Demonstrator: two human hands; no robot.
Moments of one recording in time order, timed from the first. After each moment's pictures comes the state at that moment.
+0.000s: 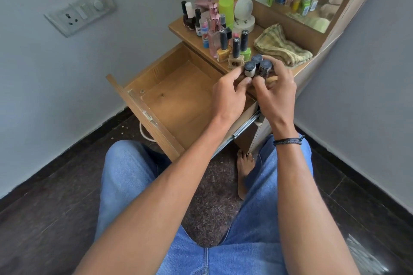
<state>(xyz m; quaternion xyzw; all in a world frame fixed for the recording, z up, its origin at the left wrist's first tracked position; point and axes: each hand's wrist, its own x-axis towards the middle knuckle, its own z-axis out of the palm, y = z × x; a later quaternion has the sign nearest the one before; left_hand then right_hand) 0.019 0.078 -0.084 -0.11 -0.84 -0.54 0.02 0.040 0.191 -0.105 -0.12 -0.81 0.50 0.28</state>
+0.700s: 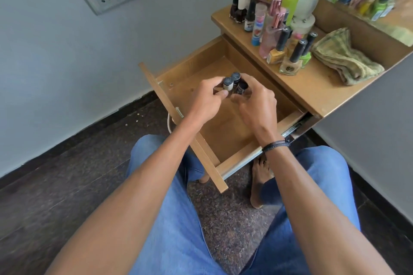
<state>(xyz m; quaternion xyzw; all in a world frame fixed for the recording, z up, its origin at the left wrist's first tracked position) -0.033 -0.058 -0.118 -0.03 -0.86 -0.50 -0.09 -0.007 0.082 -0.144 -0.05 -0.88 0.45 0.12</state>
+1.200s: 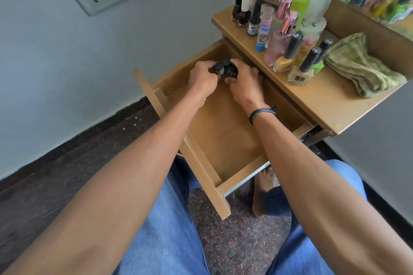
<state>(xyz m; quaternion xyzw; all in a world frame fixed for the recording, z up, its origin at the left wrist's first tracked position) -0.135 -0.050 -0.148 0.10 -0.87 -0.47 -0.05 -0.114 0.068 -0.166 -0.08 -0.91 0.40 0.00</state>
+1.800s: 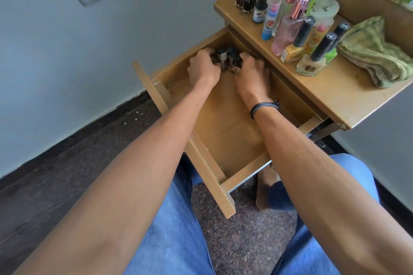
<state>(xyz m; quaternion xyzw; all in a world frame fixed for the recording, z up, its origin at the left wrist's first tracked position) -0.142 -0.049 -0.152 0.12 -0.92 -0.37 -0.01 -0.116 0.065 -0.179 -0.09 -0.95 0.28 0.08</state>
